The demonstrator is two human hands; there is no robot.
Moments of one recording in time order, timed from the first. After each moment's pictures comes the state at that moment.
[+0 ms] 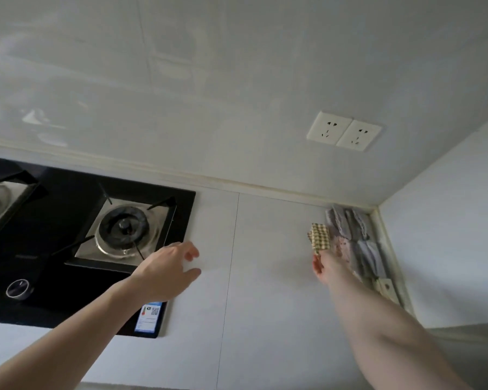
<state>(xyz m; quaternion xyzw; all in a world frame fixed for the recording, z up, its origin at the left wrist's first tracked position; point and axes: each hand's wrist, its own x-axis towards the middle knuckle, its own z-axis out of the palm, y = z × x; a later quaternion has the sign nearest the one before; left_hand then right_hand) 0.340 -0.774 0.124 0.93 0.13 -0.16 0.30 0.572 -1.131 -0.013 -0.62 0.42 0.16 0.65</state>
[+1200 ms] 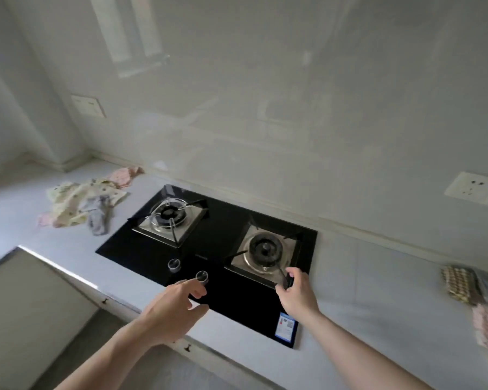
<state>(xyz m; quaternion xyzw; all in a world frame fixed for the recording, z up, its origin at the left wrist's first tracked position) 0.084 -0.619 0.190 0.91 0.30 -0.09 0.28 0.315 -0.807 0.078 -0.89 -0.18 0.26 0.33</state>
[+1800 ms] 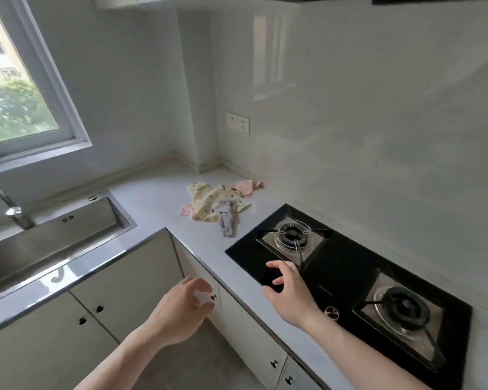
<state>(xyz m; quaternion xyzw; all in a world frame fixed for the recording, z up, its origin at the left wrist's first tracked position) -0.182 -0.432 0.206 0.83 0.47 0.05 0.29 0.077 -0.527 0.168 -0.75 -0.48 0.29 0.34</state>
